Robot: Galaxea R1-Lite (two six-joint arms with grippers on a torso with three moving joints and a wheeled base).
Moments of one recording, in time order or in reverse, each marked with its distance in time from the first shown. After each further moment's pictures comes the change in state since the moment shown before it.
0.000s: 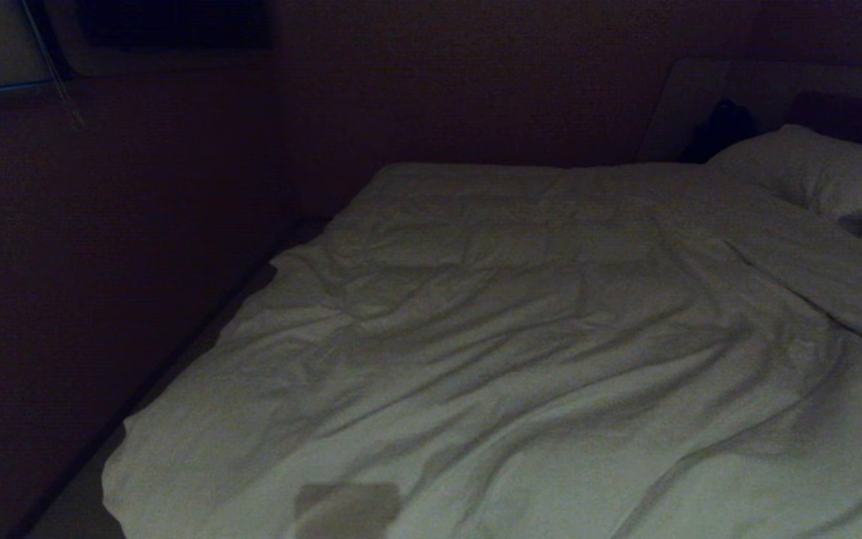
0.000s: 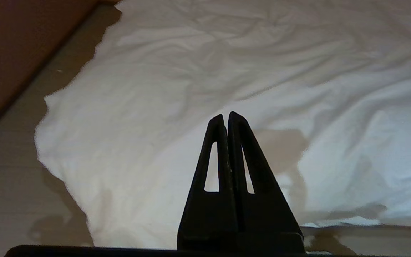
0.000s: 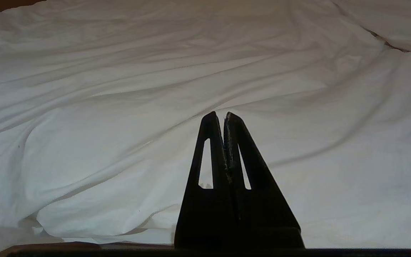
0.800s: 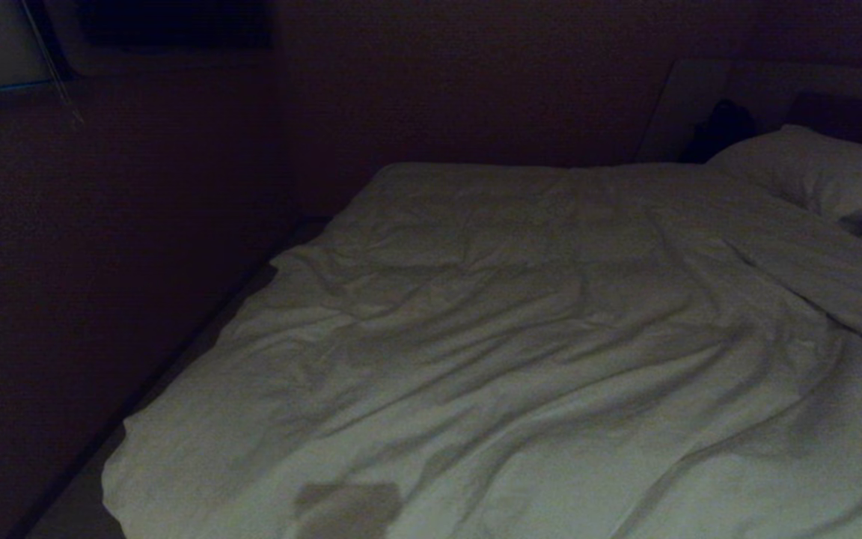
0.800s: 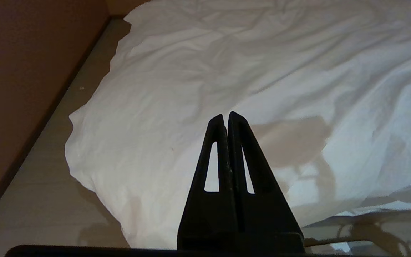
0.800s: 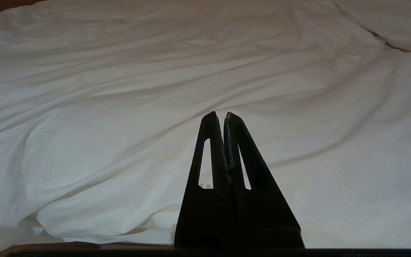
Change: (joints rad) left arm 0.000 0.009 0.001 0.000 -0.009 0.148; right arm 0.000 0.000 0.000 0.000 0.000 0.000
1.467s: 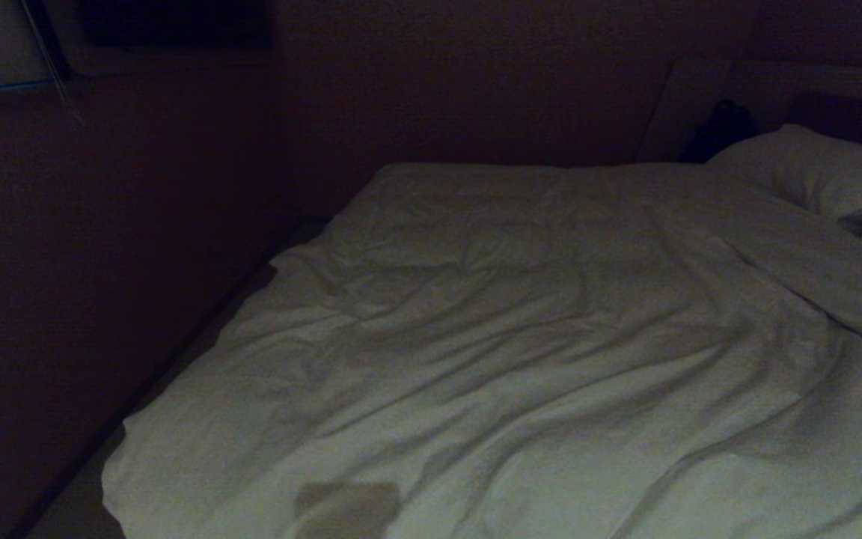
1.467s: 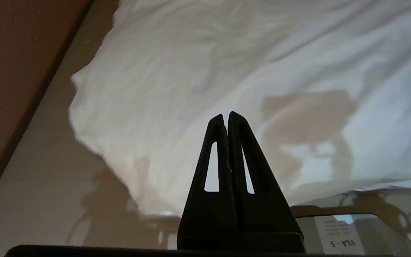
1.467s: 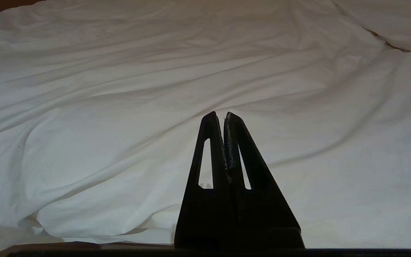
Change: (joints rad) left arm 0.025 0.236 0.030 -0.092 0.016 0.012; right arm 0.000 0.000 0.000 0.000 0.000 0.000
